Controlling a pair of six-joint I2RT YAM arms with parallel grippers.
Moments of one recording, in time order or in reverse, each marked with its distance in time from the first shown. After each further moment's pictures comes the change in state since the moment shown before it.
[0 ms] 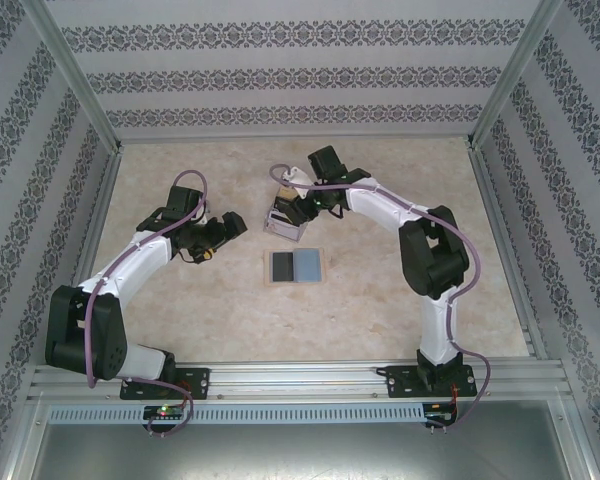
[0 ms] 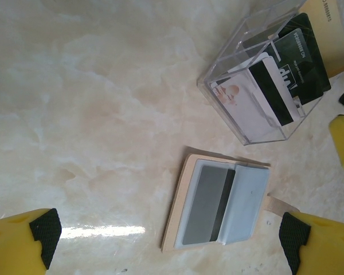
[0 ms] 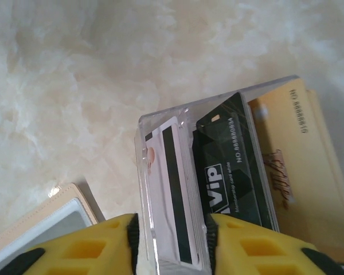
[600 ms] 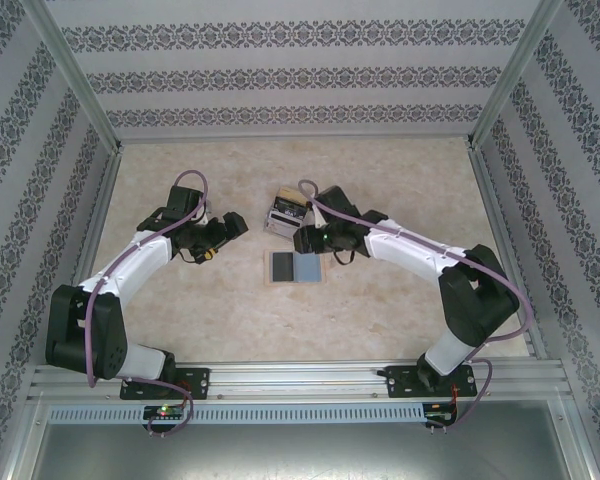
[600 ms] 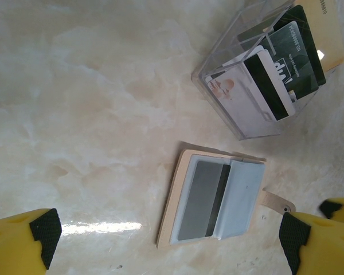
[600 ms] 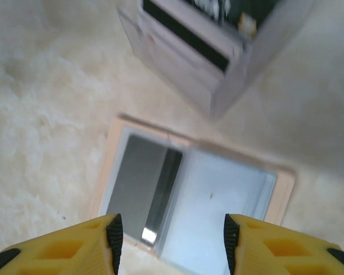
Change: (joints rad) left arm 0.000 0.007 0.000 0.001 0.019 0.000; right arm 0.145 -0.376 -0.492 0.102 0.230 0.780
